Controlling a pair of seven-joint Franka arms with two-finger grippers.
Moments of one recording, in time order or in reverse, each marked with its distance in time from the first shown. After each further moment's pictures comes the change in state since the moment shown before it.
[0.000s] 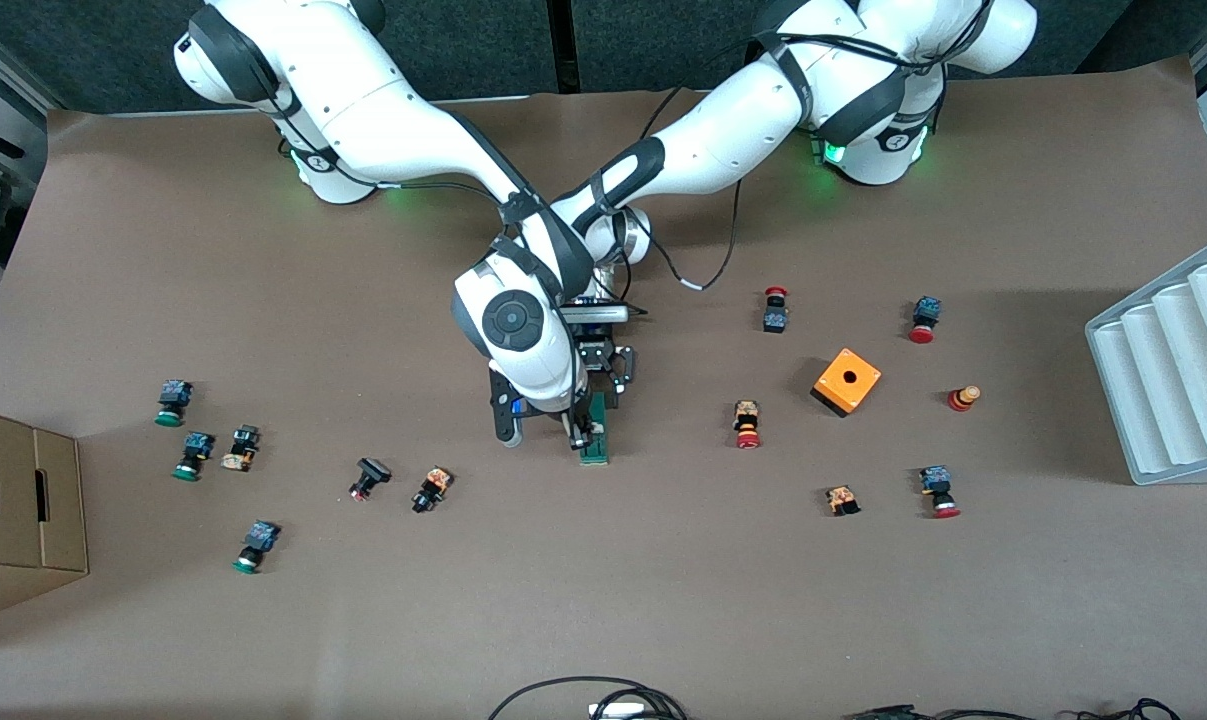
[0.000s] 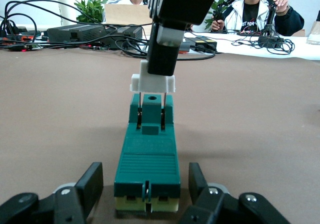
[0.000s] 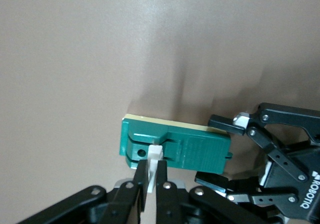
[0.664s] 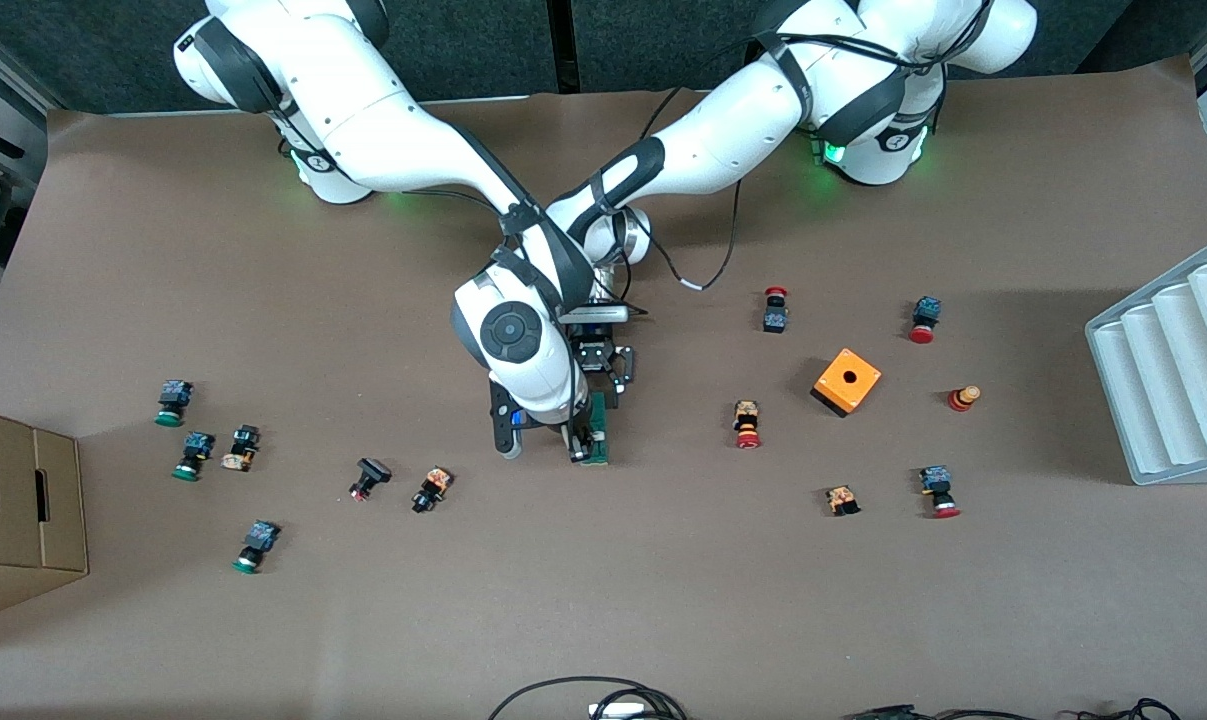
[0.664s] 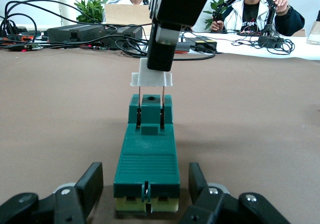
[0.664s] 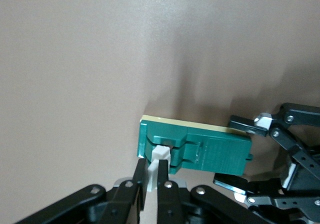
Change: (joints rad) left arm 0.000 0.000 0.000 0.000 0.000 0.000 0.000; right arm -0.015 0.044 0.000 0.065 0.000 -0.001 0.000
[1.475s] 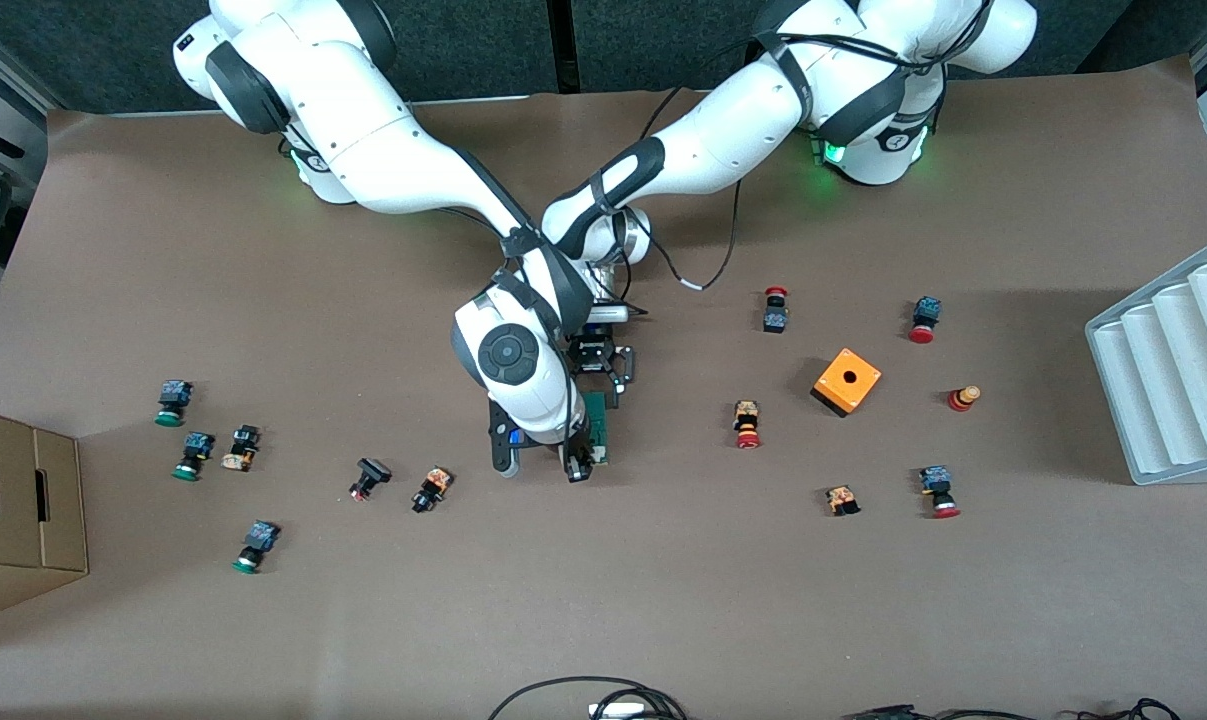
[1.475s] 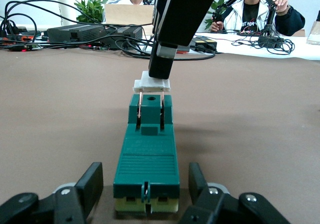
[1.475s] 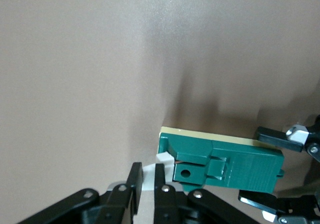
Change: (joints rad) left arm 0.000 0.000 0.000 0.000 0.000 0.000 0.000; right arm -0.018 0.067 -0.002 0.066 0.000 0.017 -0.003
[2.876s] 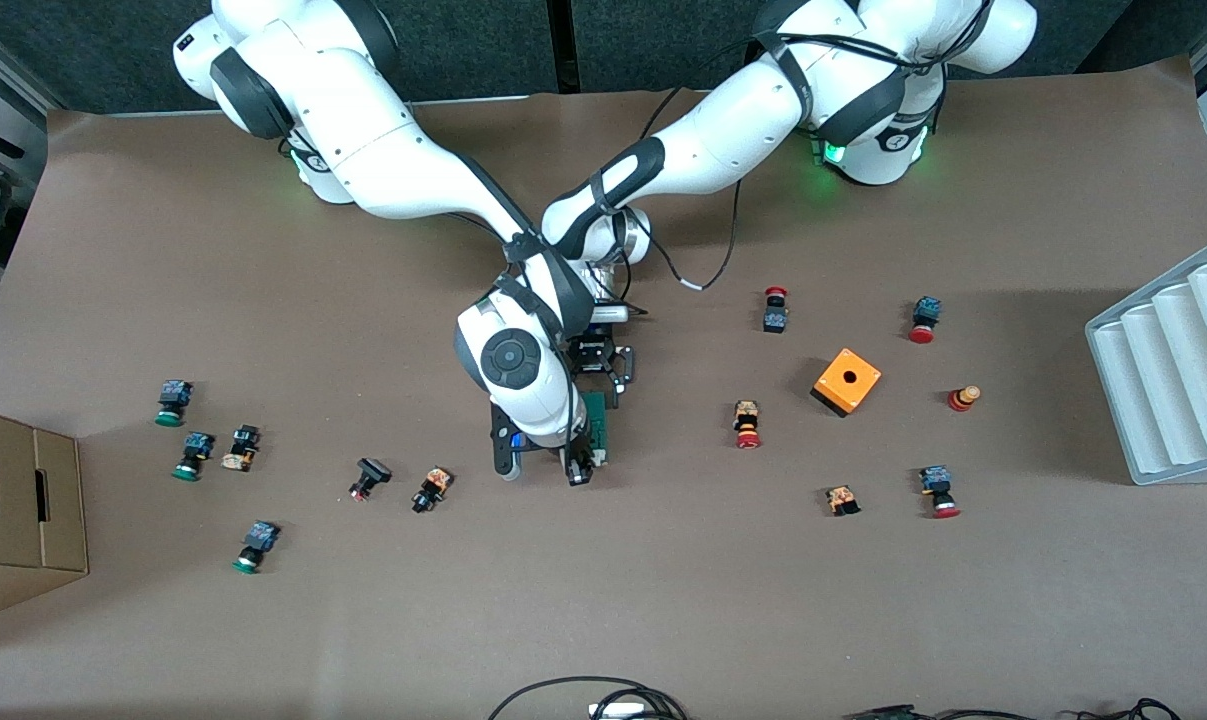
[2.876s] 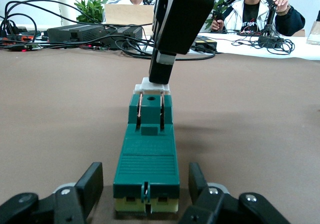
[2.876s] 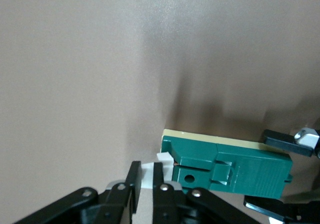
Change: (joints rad) left arm 0.000 0.000 0.000 0.000 0.000 0.000 0.000; right arm 0.000 0.019 -0.001 0.017 0.000 0.004 0.000
